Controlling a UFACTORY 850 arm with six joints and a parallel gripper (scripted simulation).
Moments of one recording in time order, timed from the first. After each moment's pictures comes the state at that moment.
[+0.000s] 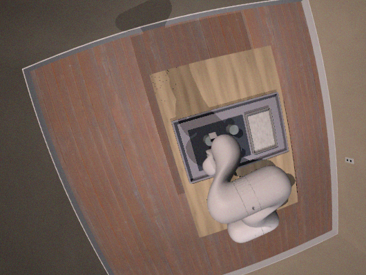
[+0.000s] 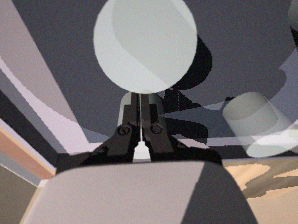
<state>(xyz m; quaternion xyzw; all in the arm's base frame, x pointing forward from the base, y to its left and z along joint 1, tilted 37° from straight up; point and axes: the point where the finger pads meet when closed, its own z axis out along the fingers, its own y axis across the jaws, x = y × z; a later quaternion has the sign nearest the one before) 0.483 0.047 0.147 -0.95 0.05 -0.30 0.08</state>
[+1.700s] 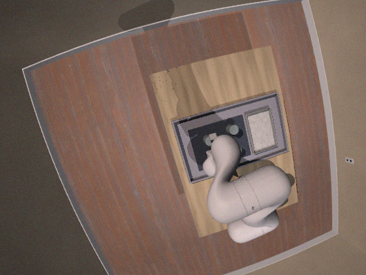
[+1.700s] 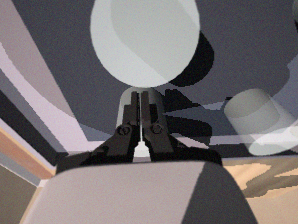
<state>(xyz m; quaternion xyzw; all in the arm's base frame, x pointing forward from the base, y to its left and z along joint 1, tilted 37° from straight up) 0.478 0.048 0.143 -0.95 0.05 -0.30 0.08</state>
